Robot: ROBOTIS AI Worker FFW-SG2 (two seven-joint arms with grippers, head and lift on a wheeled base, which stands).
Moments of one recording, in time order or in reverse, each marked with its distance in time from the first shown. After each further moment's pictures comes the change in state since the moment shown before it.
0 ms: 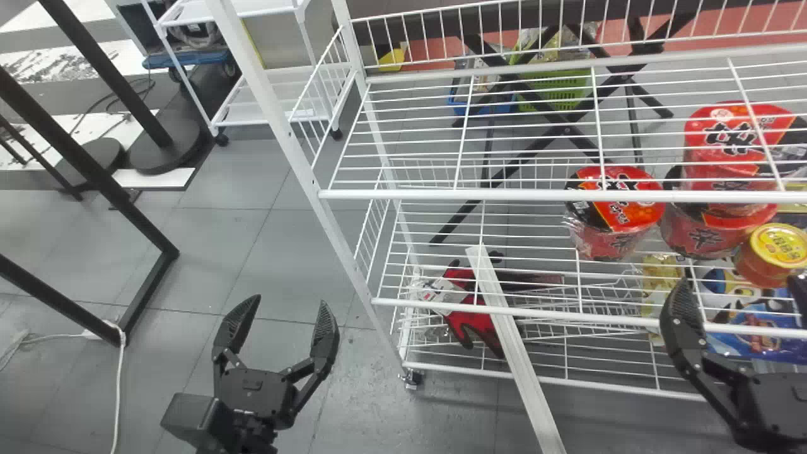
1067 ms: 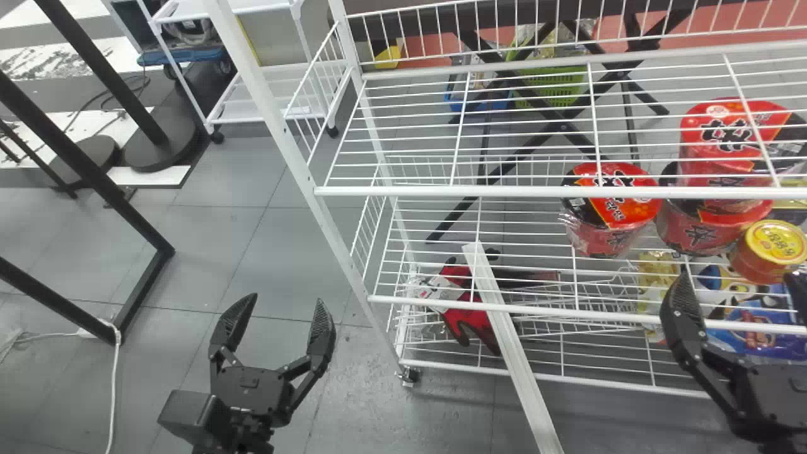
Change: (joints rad) left arm -0.003 0.000 0.004 0.006 0.000 0.005 0.000; right arm -0.009 0.003 -0.009 0.004 -0.038 0.020 -0.004
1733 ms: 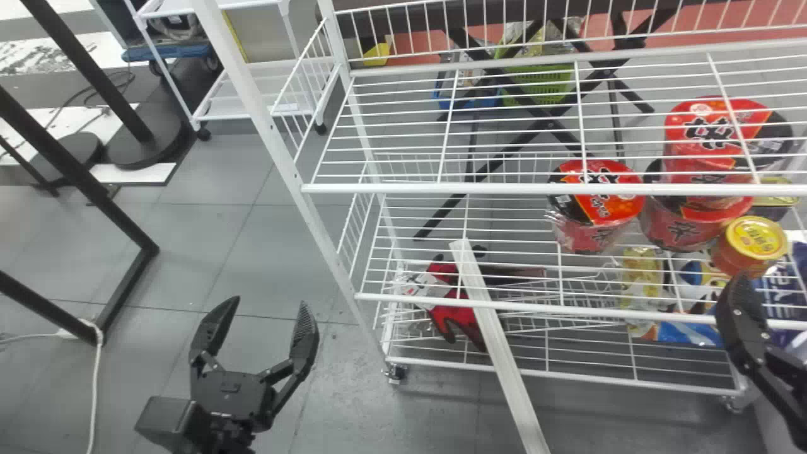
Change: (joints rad) left arm 0.009 0.001 0.003 0.003 0.003 -0.006 -0.002; right arm 0.128 -0.004 -0.130 -0.174 -0.067 0.071 0.026
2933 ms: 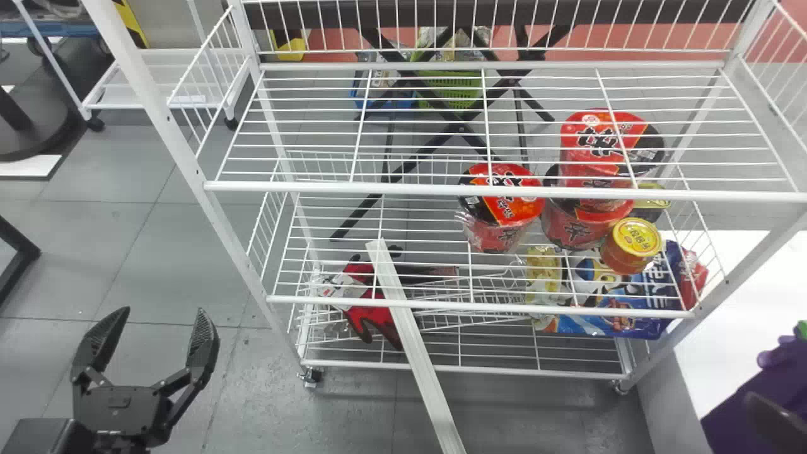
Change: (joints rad) left arm -0.055 0.011 0.002 0.109 0.032 -0.048 -0.006; right arm 0.156 0.104 -0.675 -0.433 -0.552 1.164 0.303
